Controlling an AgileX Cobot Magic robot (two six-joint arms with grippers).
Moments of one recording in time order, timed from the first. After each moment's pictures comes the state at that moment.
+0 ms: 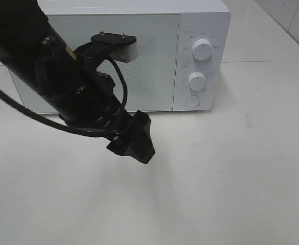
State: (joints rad) left arm -0.73 1.65 -1.13 -0.41 0.79 0.31; right arm 0.08 0.00 -0.51 -0.10 1.01 0.13
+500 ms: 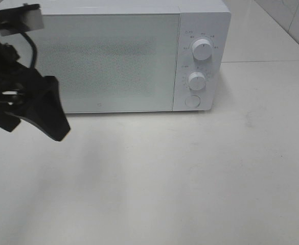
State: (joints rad) left arm -0.39 1.46 -1.13 -0.37 1.19 0.23; right arm 0.08 0.00 -0.51 -0.10 1.01 0.13
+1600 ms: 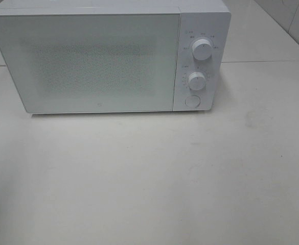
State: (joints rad) left arm 0.03 0.65 -0.84 -0.08 1.21 0.13; right arm 0.08 0.00 -0.51 -0.10 1.01 0.13
